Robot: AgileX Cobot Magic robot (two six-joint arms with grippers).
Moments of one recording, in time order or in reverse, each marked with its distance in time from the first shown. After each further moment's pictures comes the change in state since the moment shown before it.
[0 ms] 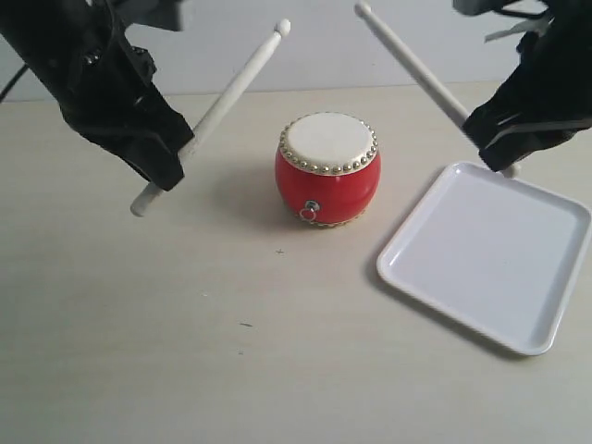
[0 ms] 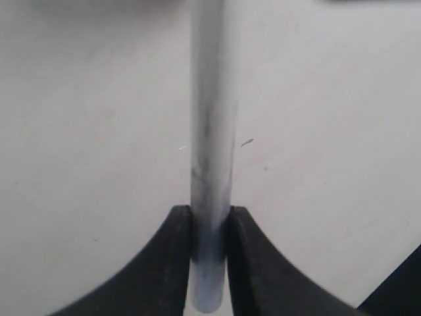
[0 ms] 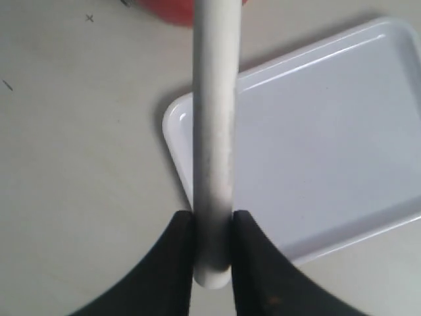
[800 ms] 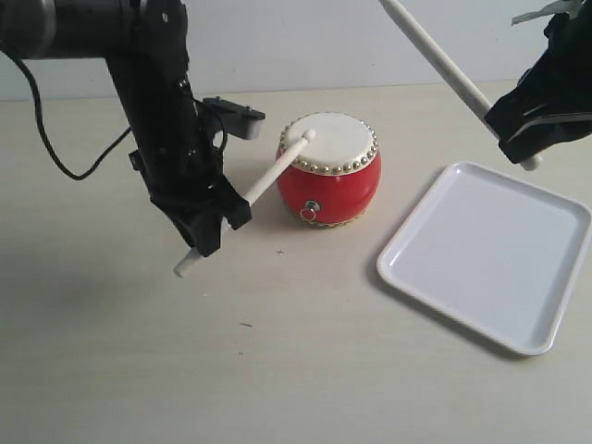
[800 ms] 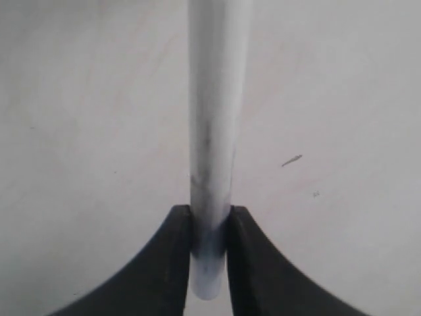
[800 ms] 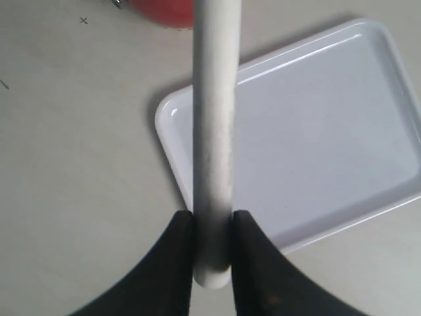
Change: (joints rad) left arm -0.052 0.339 -0.097 0.056 -0.001 -0.025; right arm 0.000 -0.043 0.000 -0.025 0.024 0.021
